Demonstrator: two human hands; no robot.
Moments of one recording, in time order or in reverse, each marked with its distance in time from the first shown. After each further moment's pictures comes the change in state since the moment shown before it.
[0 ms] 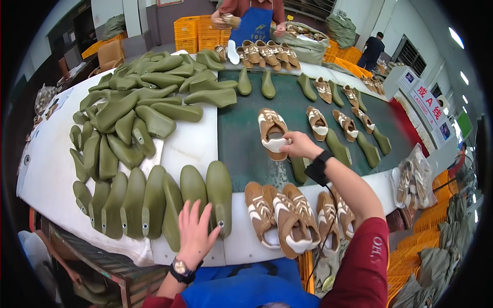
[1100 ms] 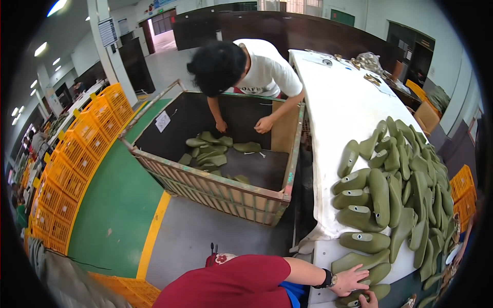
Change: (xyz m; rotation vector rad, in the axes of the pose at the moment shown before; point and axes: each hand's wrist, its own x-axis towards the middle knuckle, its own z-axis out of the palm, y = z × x) left_hand -0.039 -0.046 0.099 -0.148 0.358 -0.132; right_hand -0.077 -0.129 0.164 0.005 -0.810 -0.291
